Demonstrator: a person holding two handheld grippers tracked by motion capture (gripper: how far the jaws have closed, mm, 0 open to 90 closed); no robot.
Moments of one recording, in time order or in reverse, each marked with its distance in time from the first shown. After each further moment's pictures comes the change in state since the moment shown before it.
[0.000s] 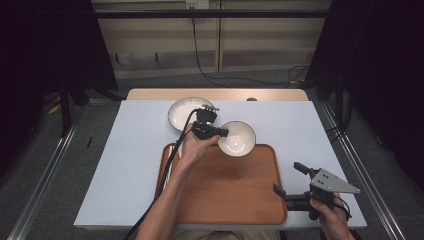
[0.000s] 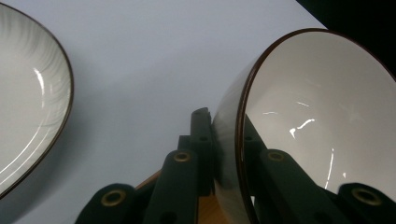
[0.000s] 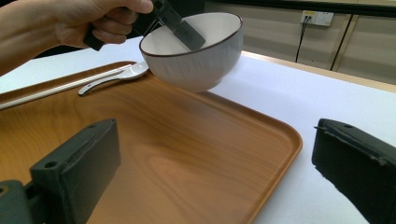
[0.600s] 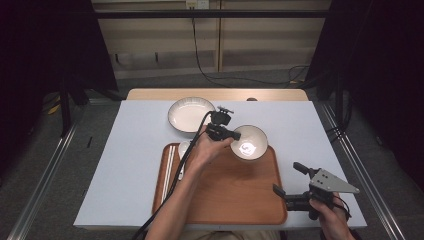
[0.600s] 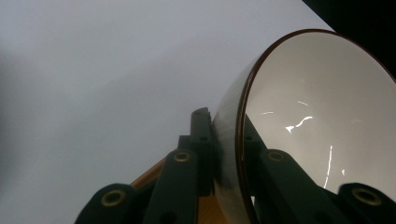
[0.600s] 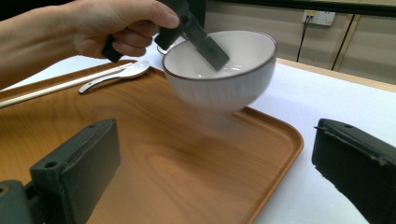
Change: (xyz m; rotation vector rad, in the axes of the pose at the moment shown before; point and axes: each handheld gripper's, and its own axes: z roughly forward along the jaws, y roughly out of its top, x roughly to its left) left arm -0.020 0.006 0.037 0.062 -0.042 0.005; right arm 0.000 0.000 0.001 -0.001 0.009 -0.009
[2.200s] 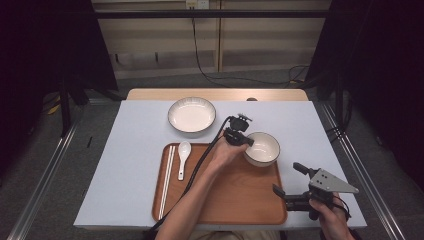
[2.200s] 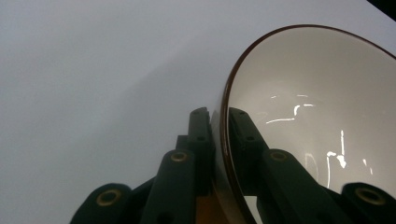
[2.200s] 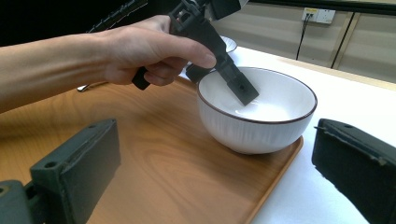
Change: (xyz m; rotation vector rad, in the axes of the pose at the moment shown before) left arm -0.019 0.000 0.053 0.063 0.005 0.107; right arm 0.000 -0.001 0.001 0.012 -0.007 -0.007
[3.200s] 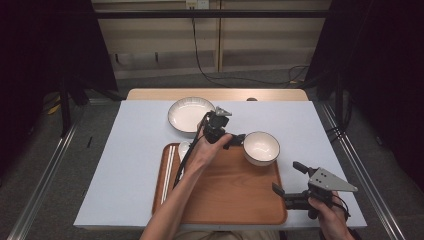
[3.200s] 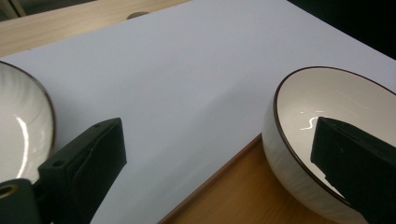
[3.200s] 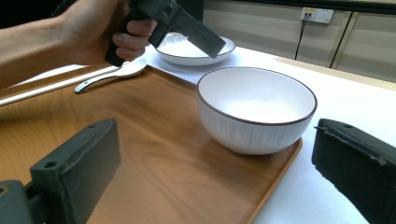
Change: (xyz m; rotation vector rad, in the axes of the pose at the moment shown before) left arm 0.020 -0.019 -0.066 -0.237 0.166 0.030; right arm -0.001 0.001 0.002 0.000 -0.004 0.008
